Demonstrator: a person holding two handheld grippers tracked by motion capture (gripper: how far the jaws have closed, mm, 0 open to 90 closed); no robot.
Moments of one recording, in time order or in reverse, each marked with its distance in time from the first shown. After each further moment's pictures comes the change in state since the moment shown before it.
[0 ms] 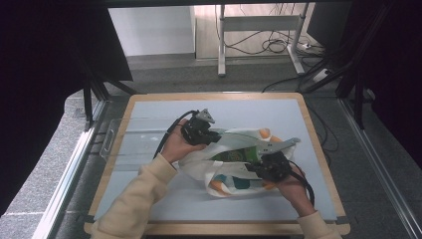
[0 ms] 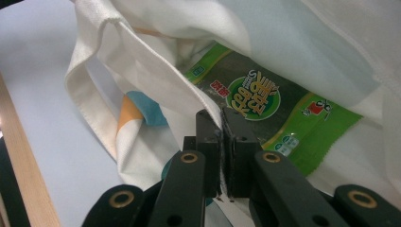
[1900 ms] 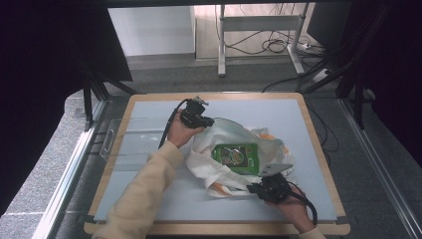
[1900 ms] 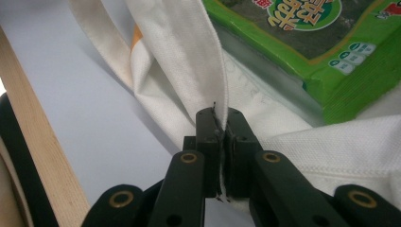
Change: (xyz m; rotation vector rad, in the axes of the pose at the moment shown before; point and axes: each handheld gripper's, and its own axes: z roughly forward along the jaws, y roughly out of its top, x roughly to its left) left arm 0.065 -0.002 0.033 -0.015 0.104 -0.230; right arm 0.018 -0.056 0.014 0.086 0.027 0.024
